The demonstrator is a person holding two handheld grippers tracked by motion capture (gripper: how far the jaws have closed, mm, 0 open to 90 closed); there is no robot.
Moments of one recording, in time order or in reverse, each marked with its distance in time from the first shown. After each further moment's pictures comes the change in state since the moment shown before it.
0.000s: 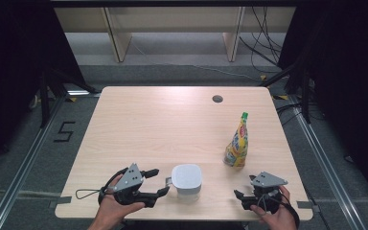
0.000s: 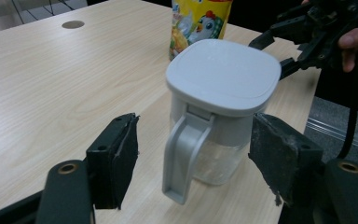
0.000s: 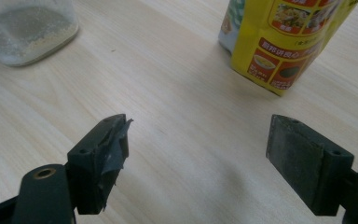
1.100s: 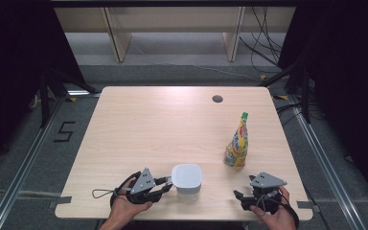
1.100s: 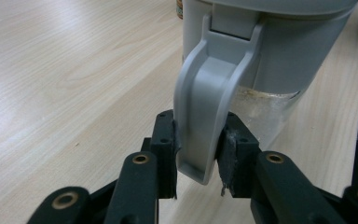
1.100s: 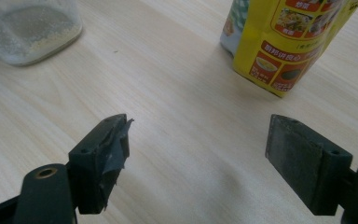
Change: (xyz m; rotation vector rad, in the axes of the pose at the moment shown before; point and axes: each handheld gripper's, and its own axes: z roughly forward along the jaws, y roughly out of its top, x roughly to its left) left arm 0.009 -0.040 0.041 0.080 0.036 0.046; right arm 0.001 0.002 0.000 -0.015 -0.014 -0.042
